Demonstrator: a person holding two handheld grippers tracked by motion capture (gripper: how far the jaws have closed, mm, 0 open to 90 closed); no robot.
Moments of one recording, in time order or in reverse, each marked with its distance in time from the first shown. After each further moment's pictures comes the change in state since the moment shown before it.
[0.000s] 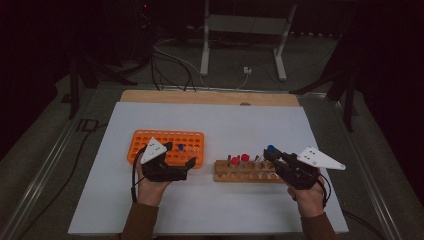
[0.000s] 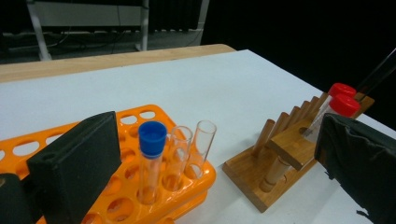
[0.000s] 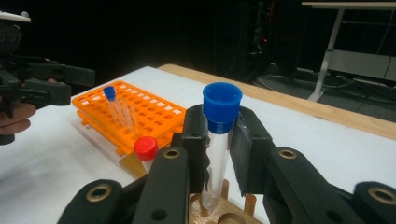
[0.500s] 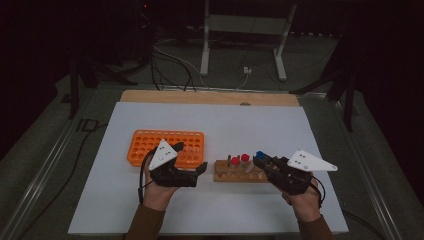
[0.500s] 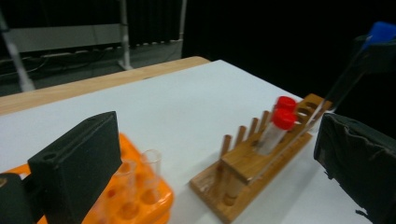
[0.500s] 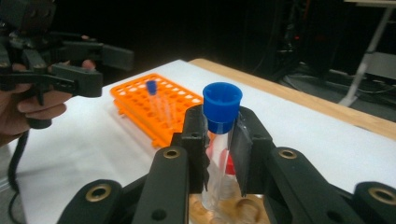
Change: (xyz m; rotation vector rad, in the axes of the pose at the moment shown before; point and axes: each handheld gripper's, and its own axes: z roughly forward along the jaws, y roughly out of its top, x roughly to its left) left arm -0.035 0.016 -0.003 -0.029 -0.077 0.086; right arm 0.028 0.007 0.006 0.041 0.114 -0.055
